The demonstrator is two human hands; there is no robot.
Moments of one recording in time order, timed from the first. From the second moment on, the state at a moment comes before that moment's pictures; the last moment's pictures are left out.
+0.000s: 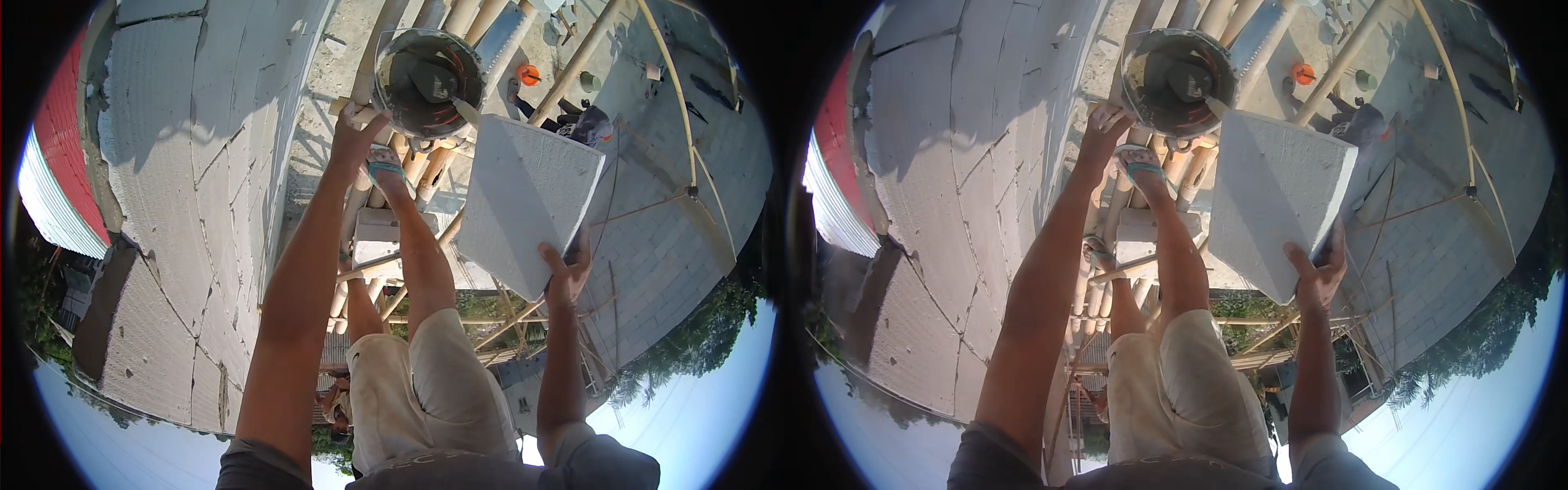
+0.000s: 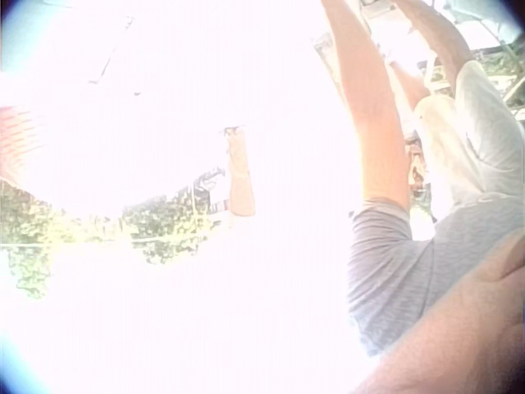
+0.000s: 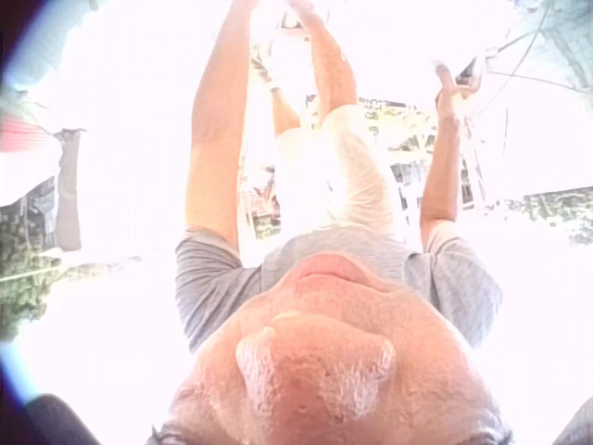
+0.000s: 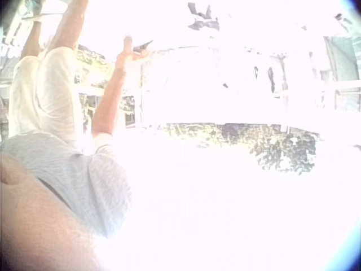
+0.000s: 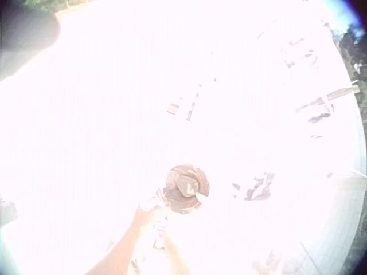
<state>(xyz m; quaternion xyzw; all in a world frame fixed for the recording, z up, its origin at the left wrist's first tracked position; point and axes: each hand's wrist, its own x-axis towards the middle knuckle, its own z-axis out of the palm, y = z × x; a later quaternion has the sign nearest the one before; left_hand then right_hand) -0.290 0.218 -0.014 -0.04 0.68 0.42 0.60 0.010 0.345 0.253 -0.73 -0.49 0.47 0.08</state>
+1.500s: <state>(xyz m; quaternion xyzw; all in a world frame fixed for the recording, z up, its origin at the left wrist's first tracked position) -0.314 0.110 0.104 0.23 0.87 0.10 0.41 -0.062 0.385 0.022 -0.60 -0.48 0.62 -0.17</state>
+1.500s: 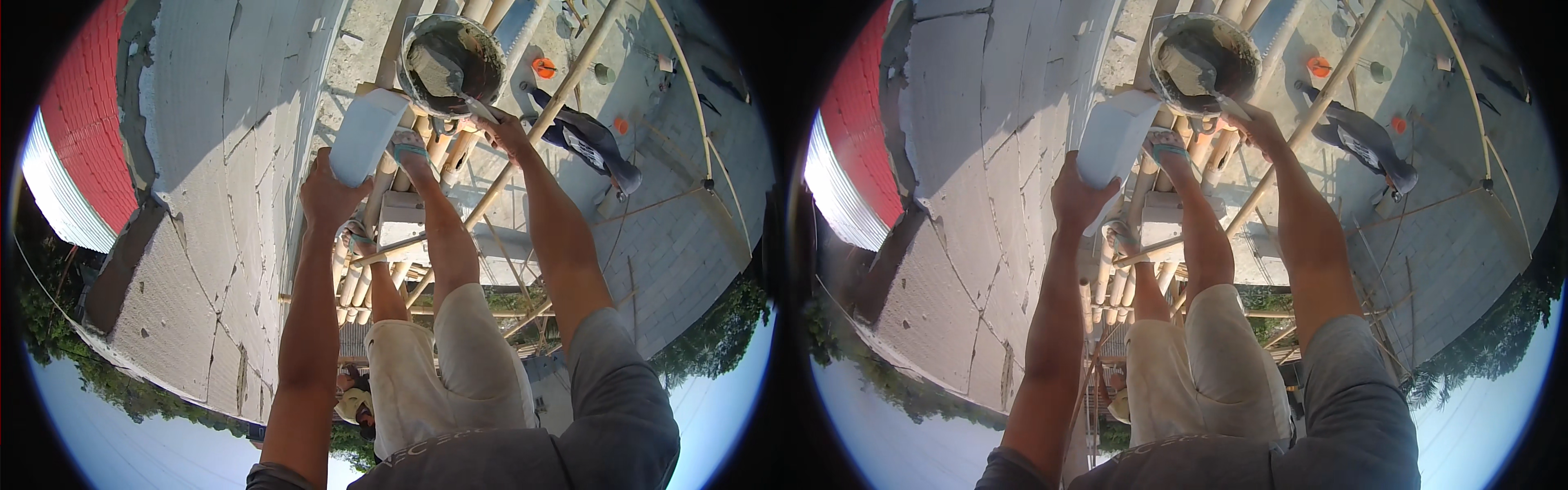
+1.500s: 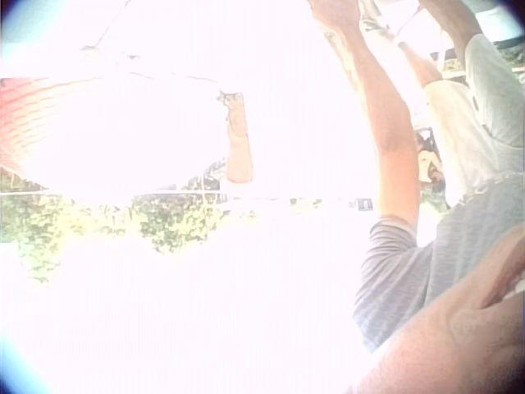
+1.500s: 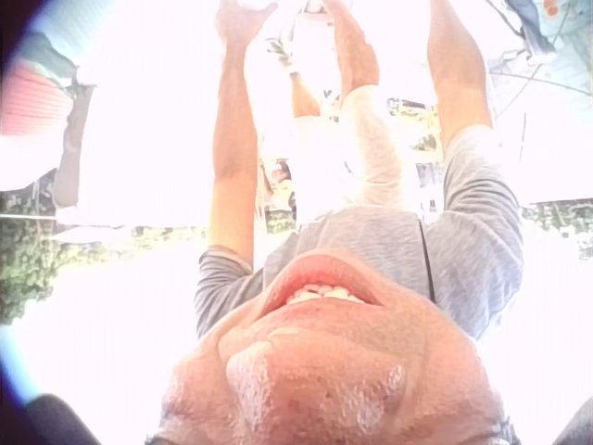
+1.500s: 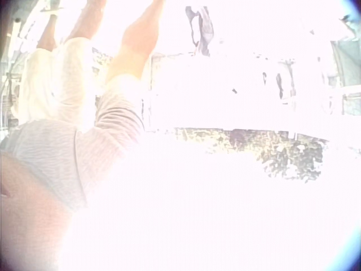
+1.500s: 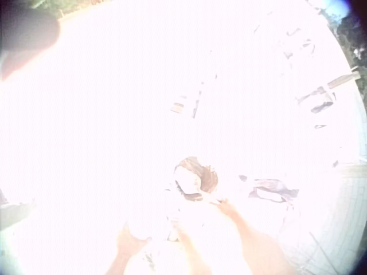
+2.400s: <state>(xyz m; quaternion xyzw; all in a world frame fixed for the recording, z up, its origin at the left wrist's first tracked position) -0.313 0.075 0.164 0.20 0.91 0.27 0.25 -0.080 0.220 0.215 -0.49 -0.77 0.39 0.13</state>
